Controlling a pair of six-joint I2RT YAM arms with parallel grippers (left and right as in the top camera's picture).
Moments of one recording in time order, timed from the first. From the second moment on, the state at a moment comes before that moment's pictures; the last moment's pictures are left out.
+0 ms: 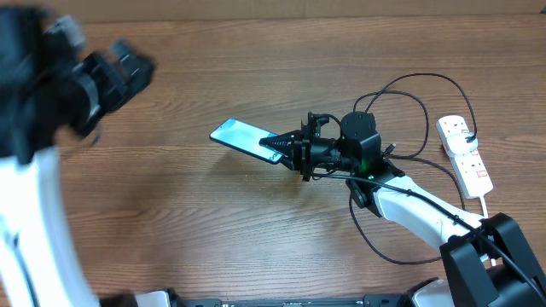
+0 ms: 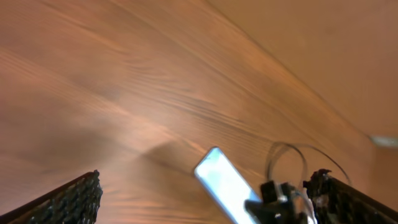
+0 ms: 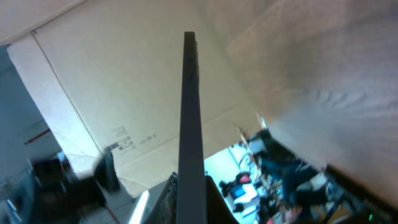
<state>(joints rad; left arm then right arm) 0.18 1.48 2.11 -1.52 0.26 -0.51 0.47 1.58 0.73 0.61 -0.87 1.87</state>
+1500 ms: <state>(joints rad) 0.21 1.10 0.96 -0.93 0.81 -1.08 0.47 1.58 0.73 0.48 -0.93 2.03</state>
